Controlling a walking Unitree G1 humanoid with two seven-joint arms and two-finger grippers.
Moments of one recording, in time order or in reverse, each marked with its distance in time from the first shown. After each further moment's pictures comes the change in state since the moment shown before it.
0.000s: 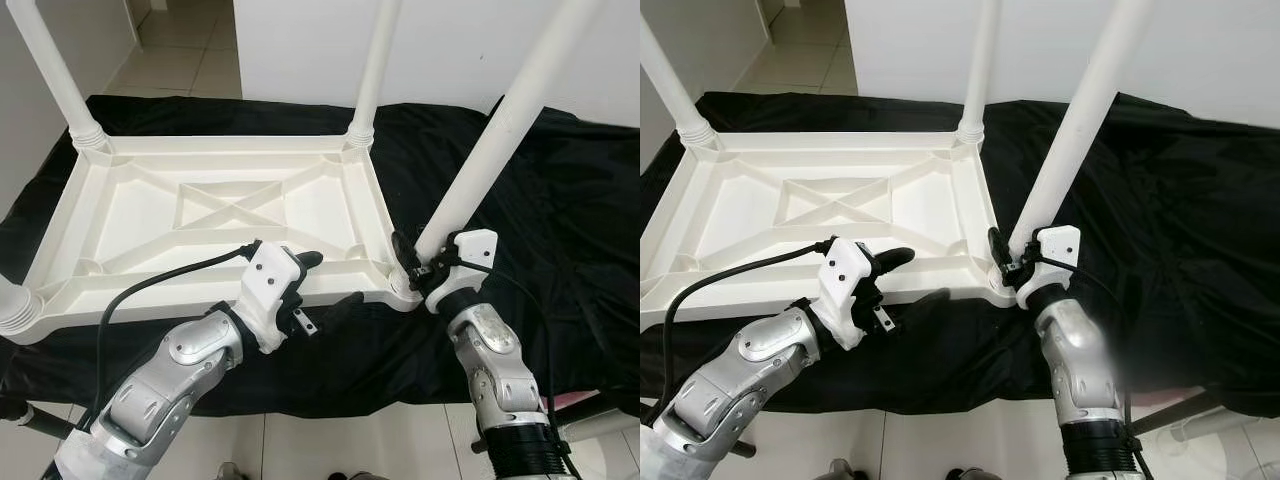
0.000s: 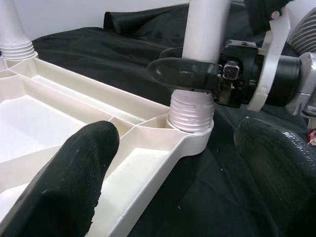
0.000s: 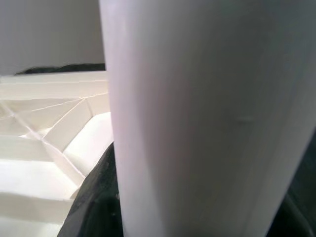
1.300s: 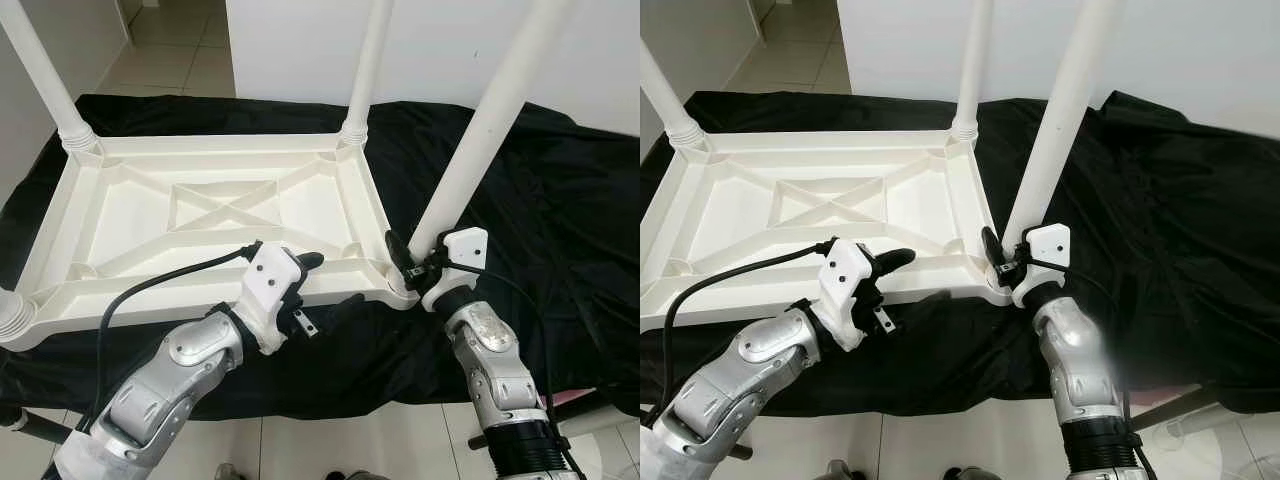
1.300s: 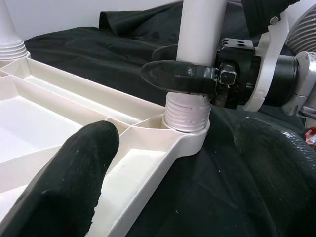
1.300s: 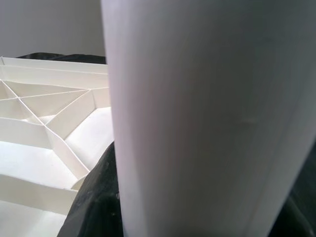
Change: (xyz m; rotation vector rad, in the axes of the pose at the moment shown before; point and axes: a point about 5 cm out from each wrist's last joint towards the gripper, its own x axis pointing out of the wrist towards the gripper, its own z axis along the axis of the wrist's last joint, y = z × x) left arm 0.000 -0.001 0.000 -0.001 0.001 -0.004; right arm 0.001 0.006 0.000 -0.129 -0.006 0.075
